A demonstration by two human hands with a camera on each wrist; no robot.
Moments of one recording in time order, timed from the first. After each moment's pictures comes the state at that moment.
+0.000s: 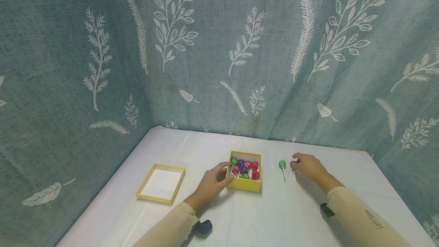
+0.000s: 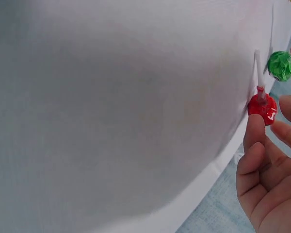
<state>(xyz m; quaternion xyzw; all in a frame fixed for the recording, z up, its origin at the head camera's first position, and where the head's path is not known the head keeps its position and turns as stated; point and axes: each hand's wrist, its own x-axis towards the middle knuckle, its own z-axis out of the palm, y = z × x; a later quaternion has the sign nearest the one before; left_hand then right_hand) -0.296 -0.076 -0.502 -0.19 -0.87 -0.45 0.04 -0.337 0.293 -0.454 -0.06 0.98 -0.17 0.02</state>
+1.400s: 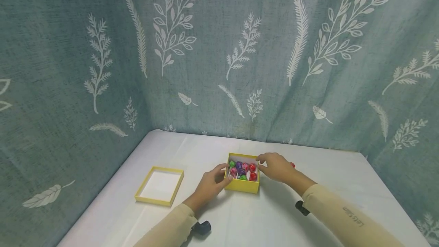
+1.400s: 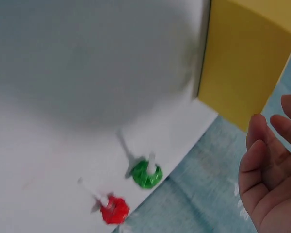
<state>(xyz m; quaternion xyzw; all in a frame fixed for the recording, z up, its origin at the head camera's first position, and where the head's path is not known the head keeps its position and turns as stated) -0.299 -0.080 -0.506 -0.20 -0.86 -0.46 0.04 -0.311 0.181 -0.413 -0.16 0.98 -0.15 0.01</state>
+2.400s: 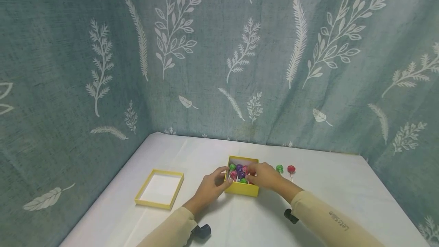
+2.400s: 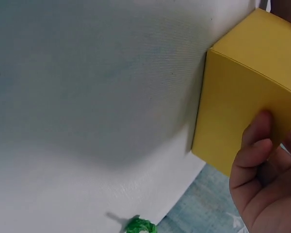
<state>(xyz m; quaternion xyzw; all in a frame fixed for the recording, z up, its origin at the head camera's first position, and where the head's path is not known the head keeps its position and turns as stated) -0.299 -0.080 -0.507 -0.20 -0.87 -0.45 0.04 -0.309 0.153 -0.439 -0.20 0.96 -0.21 0.03</state>
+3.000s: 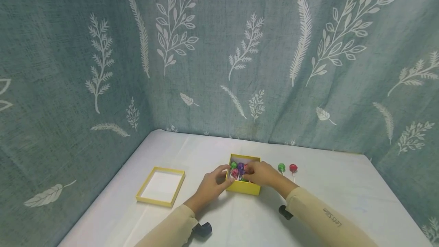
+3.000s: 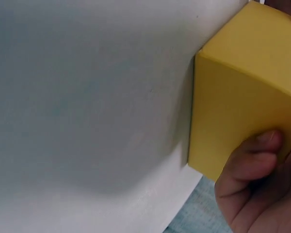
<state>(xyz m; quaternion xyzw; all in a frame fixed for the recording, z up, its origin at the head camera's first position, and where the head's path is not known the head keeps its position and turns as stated) -0.298 -0.079 -0.505 -0.20 -0.86 -0.46 0.05 -0.321 0.142 -0.446 -0.16 0.96 -0.21 0.08</state>
